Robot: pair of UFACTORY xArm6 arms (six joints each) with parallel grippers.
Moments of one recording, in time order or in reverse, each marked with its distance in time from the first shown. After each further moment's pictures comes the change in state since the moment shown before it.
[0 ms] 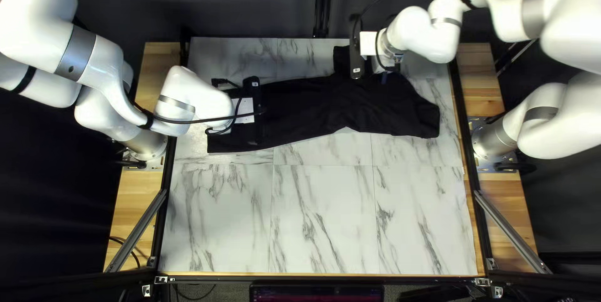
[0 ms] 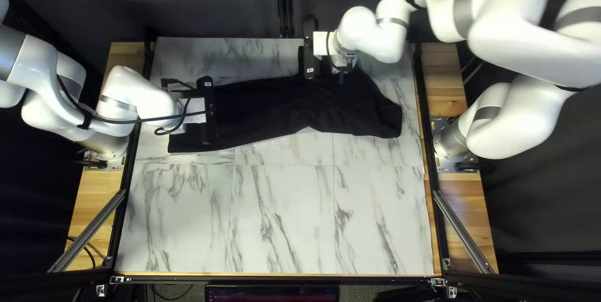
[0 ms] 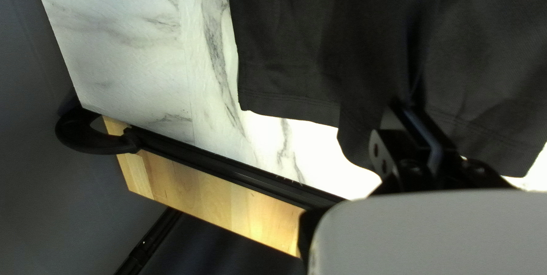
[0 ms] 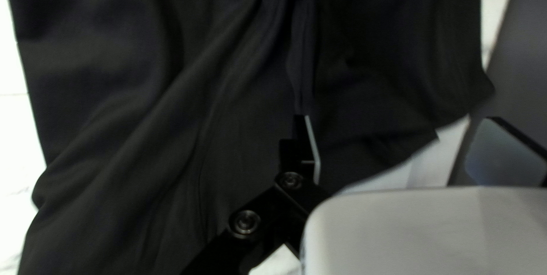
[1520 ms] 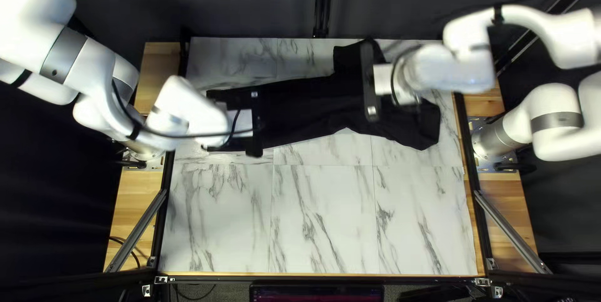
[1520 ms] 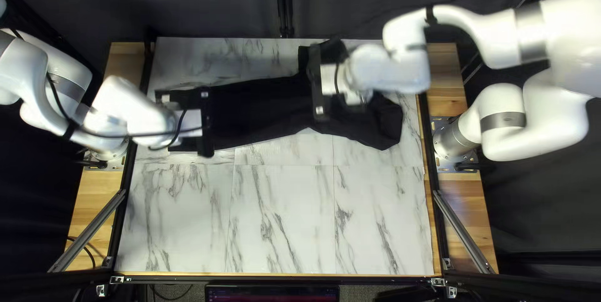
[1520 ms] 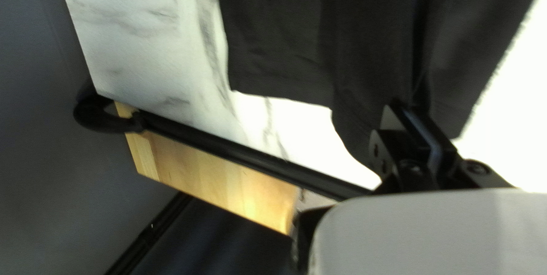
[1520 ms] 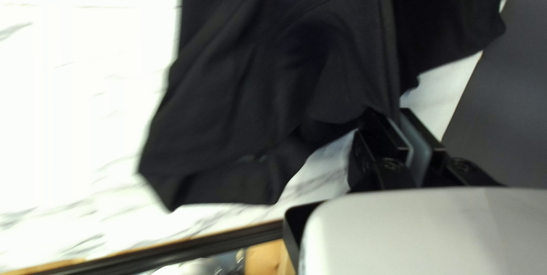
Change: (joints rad) left arm -0.311 0.009 -0.134 -0.058 0.210 -0.196; right arm 0.635 -0.401 0.036 -0.081 0.651 0.532
